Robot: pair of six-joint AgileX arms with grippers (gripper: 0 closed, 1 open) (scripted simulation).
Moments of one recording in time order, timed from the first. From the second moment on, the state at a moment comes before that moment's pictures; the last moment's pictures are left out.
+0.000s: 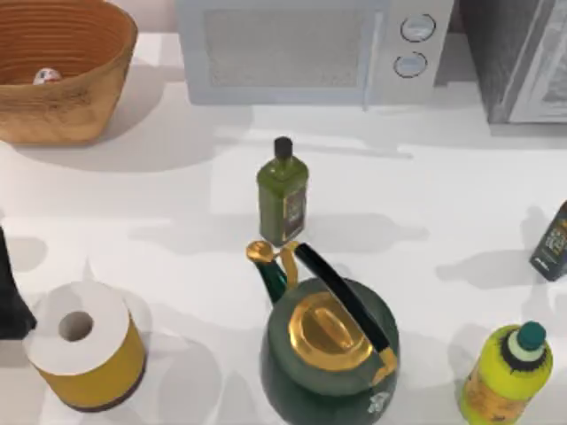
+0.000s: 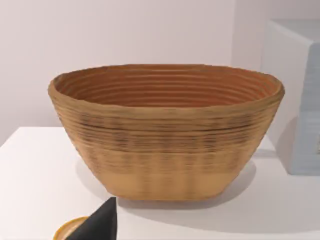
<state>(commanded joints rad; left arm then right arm) 0.00 0.00 0.00 0.00 0.00 0.00 0.00 0.00 0.00 0.00 0.00 0.00</state>
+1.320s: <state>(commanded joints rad) 0.04 1.52 1.43 -0.68 0.04 0.04 0.00 0.00 0.00 0.00 0.00 0.00</state>
